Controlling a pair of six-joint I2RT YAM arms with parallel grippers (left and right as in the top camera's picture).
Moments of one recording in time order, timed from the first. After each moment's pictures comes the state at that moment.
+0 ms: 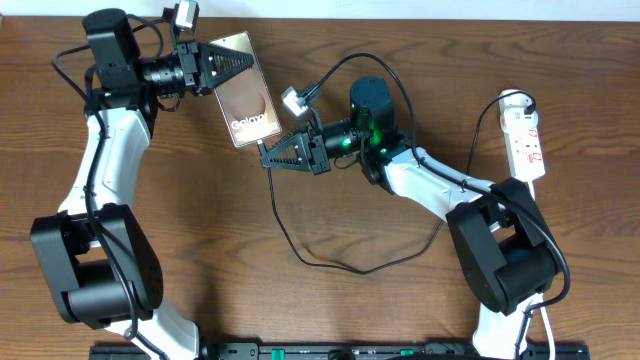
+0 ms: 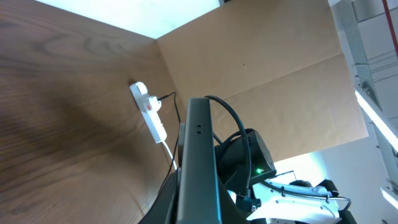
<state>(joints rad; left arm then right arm) 0.15 1.83 1.40 0.03 1.48 -0.72 0.54 1.99 1.21 0.65 -1.33 0.74</state>
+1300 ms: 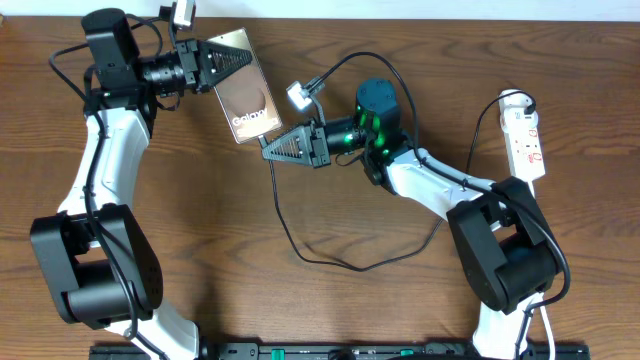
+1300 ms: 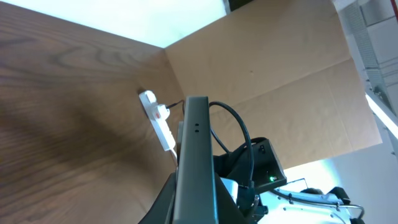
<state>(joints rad) 0.16 1.83 1.40 0.03 1.43 -0.70 0.52 1.99 1.20 0.76 -1.27 0.90</state>
